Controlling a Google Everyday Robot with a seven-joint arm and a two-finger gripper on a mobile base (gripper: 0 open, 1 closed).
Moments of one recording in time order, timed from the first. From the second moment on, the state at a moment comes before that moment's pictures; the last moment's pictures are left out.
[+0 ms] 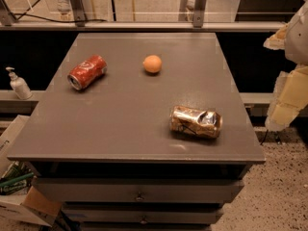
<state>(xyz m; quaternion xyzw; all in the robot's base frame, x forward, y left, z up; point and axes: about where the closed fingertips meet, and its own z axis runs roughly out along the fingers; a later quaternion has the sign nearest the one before) 0.438 -0.217 0.976 -0.60 0.78 -0.03 0.16</state>
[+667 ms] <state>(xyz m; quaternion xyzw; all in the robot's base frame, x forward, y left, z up) 0.442 -0.213 0.980 -0.61 0.77 -0.04 0.17</state>
